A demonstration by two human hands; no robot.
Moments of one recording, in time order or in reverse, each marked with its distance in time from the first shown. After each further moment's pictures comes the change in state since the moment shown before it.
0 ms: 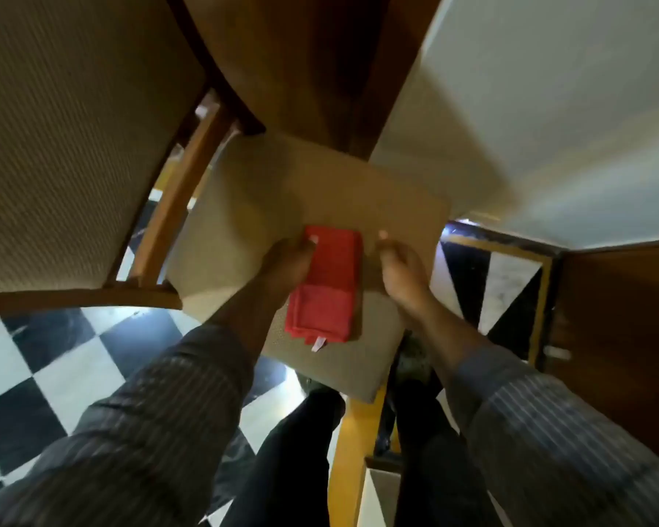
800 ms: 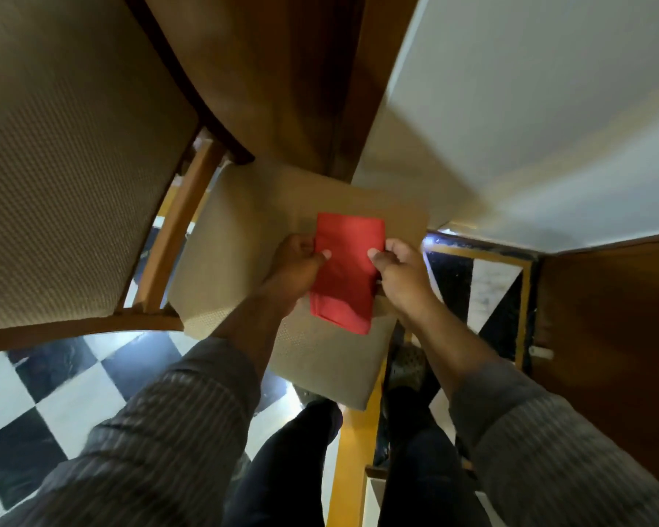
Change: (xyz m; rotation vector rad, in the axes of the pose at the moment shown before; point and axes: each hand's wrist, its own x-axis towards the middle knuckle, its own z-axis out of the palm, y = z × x) left_hand -0.041 0.050 0.005 -0.162 -0.051 0.121; right_hand -0.022 -0.050 -0.029 0.117 -0.051 -0.022
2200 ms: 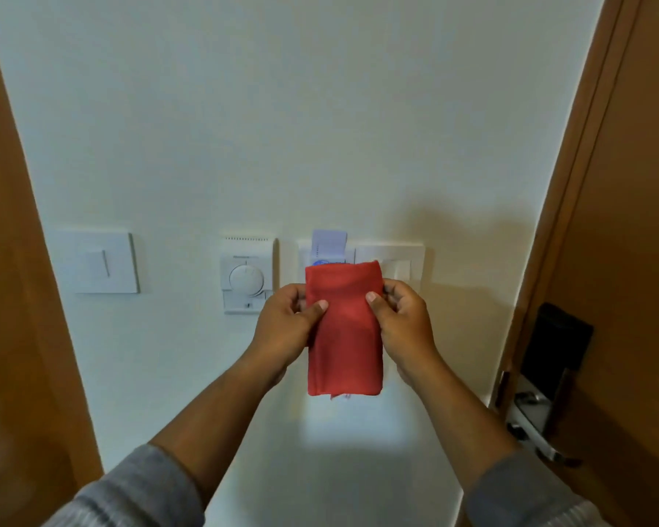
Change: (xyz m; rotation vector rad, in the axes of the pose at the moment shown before) left_hand -0.328 0.443 0.350 -0.103 -0.141 1.125; right_hand -0.177 -0.343 -0.528 0.257 0.438 -1.088
